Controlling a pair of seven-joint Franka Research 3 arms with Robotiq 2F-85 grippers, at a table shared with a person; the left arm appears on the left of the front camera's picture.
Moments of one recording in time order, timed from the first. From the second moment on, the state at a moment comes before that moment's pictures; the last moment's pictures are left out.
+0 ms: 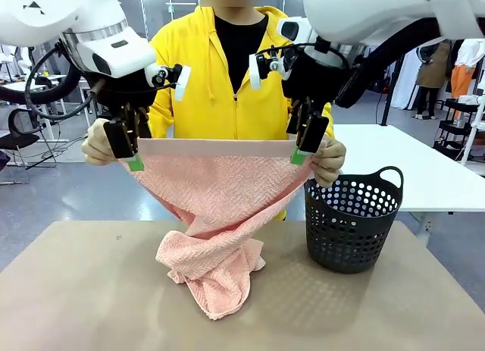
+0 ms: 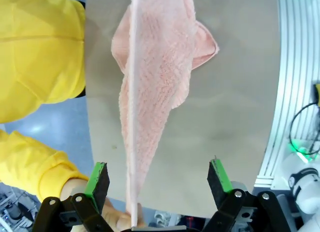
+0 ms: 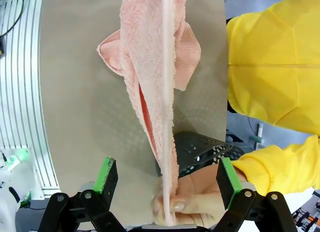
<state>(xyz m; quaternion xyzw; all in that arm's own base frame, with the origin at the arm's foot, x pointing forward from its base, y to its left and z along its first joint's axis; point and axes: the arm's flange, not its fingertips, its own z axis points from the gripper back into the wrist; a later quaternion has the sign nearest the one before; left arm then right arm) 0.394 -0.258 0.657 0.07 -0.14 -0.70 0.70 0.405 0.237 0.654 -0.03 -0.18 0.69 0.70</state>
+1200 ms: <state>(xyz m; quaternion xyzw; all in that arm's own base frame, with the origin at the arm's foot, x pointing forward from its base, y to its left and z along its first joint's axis) 0.414 -0.247 0.628 0.04 -0.12 -0.68 0.72 0.427 0.244 0.613 -0.01 -0.16 0.68 0.71</state>
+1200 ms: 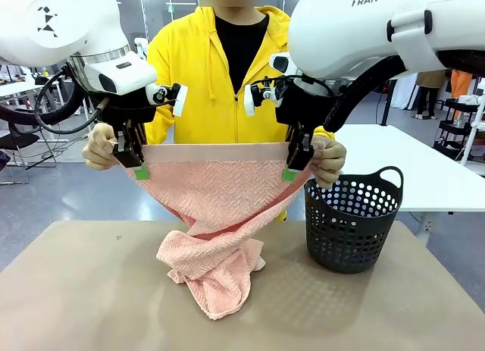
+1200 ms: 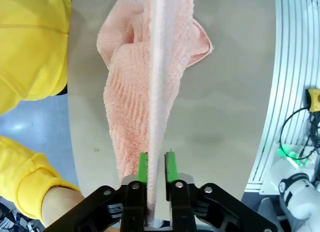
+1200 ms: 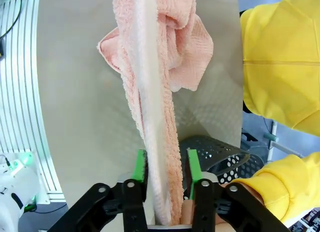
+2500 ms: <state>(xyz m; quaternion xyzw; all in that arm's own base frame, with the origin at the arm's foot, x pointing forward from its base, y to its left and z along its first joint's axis) 0.413 -0.248 0.624 0.04 -0.11 -0.68 0.72 0.427 0.245 0.613 -0.01 -0.16 0.68 0.71</state>
